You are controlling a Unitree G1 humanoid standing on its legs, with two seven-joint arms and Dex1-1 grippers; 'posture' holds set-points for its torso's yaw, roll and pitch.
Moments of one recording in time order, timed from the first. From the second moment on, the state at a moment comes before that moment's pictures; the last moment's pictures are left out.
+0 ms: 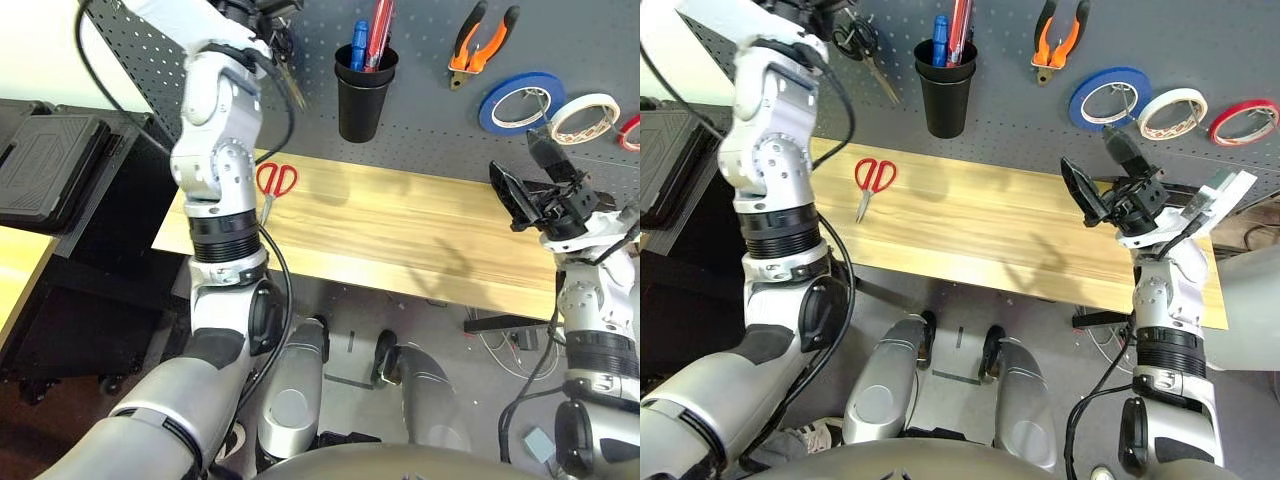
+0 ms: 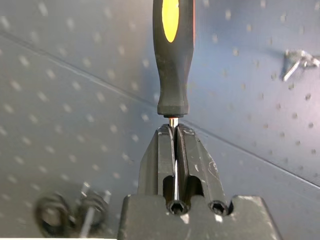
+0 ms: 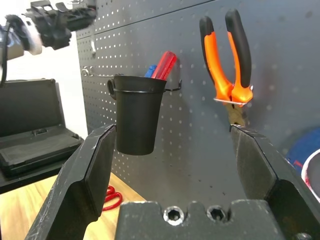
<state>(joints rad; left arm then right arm) -1.05 -0.03 0.25 0.10 -0.35 0.29 0.04 -0.31 -0.33 -0.35 0.26 0.65 -0.30 1.06</state>
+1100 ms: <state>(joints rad) -1.08 -0.05 0.13 0.42 -0.23 0.07 -0.04 -0.30 -0.27 -0.30 0.24 0.60 -0.36 1.00</state>
